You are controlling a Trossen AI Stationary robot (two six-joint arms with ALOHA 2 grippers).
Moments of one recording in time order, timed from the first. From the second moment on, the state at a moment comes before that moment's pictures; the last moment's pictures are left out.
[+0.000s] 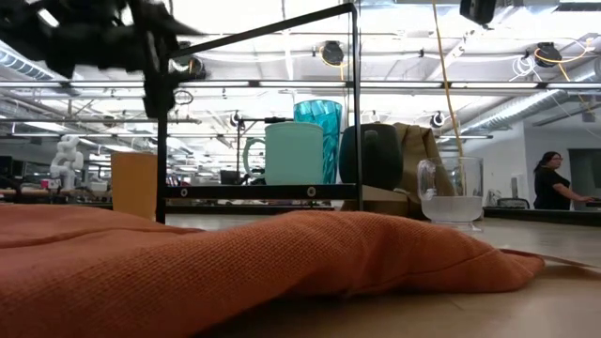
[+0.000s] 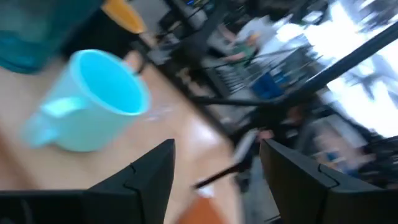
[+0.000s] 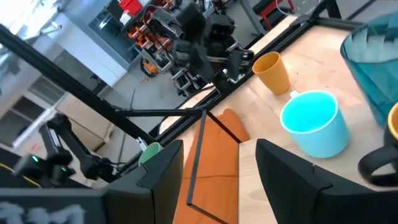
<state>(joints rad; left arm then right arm) 0.23 0.82 0.34 0.39 0.36 -0.82 0.17 0.80 0.89 -0.34 0.18 0.76</state>
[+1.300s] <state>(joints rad) -0.49 0.84 0.95 -0.31 -0.05 -1.25 0.16 0.91 0.89 -0.33 0.21 0.58</state>
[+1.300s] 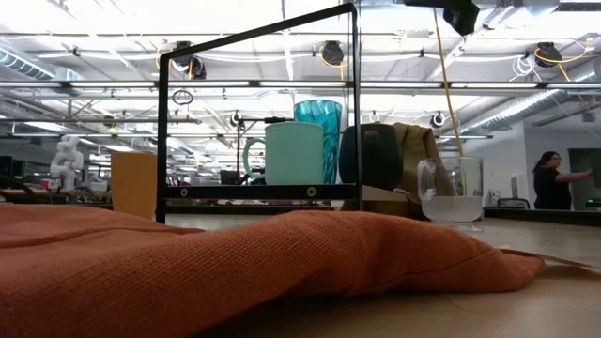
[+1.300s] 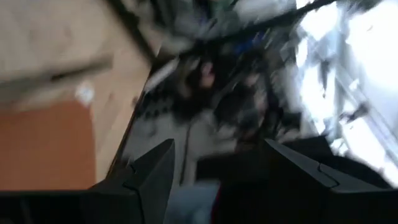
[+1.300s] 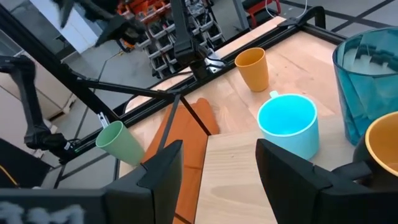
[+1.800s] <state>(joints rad) -0.74 1.27 1.26 -0.55 -0.07 -1.41 0.16 0.91 0.89 -0.36 0.20 0.51</state>
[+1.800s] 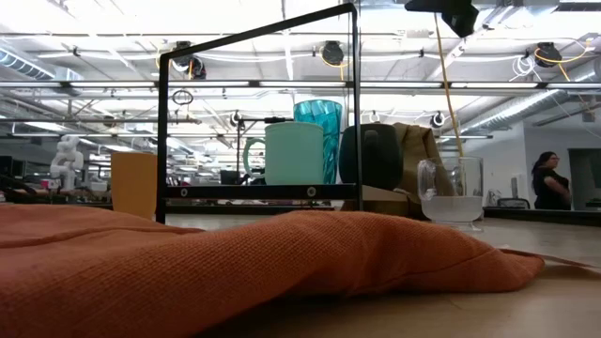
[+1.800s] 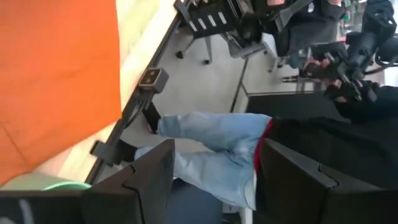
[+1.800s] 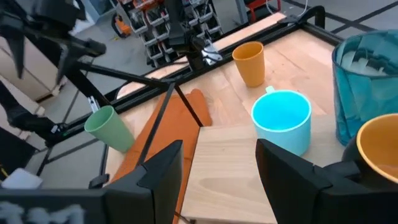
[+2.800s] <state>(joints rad) -0.81 1.36 1.48 -1.03 -0.12 -1.38 0.37 1.18 0.89 0.01 -0.09 0.70</state>
